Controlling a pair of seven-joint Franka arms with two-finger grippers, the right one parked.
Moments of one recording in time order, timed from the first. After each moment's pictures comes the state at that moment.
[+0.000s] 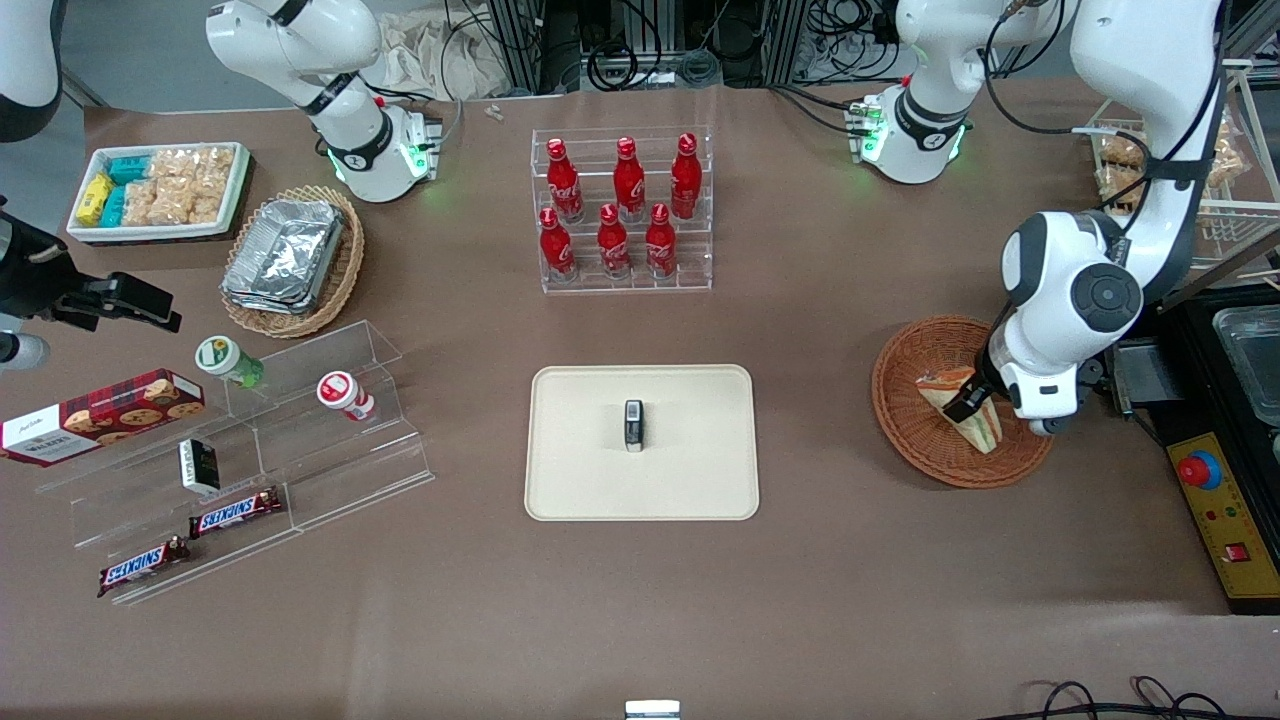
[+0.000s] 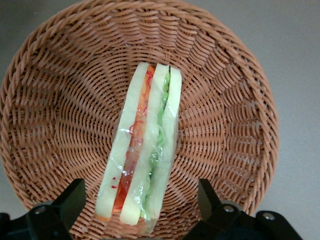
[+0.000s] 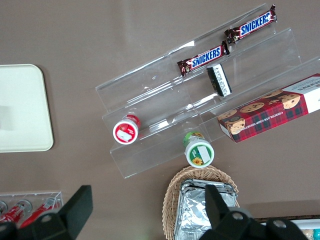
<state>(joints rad) 0.03 0.22 -0.10 -2.23 0.08 2.41 -0.96</state>
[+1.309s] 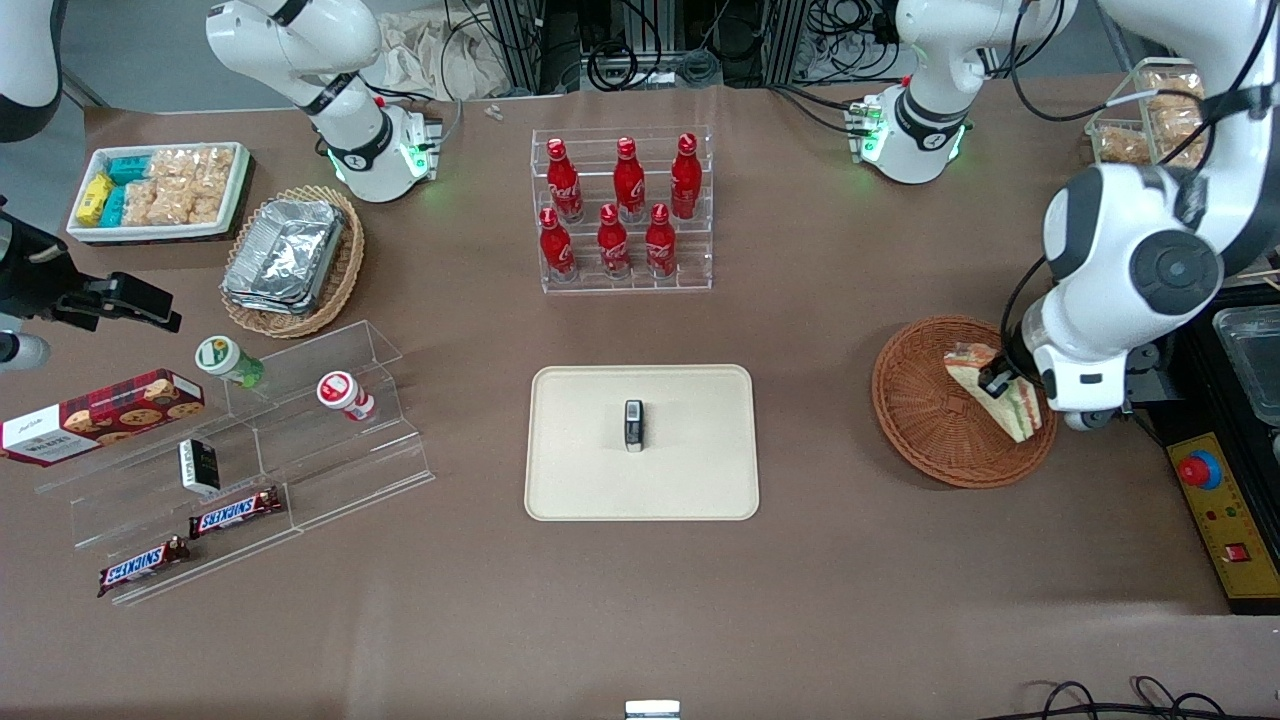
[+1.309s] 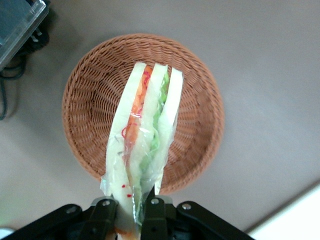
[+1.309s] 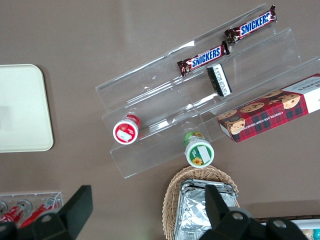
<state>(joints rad) 0.03 0.12 -0.19 -1.87 0.08 1.87 -0.93</state>
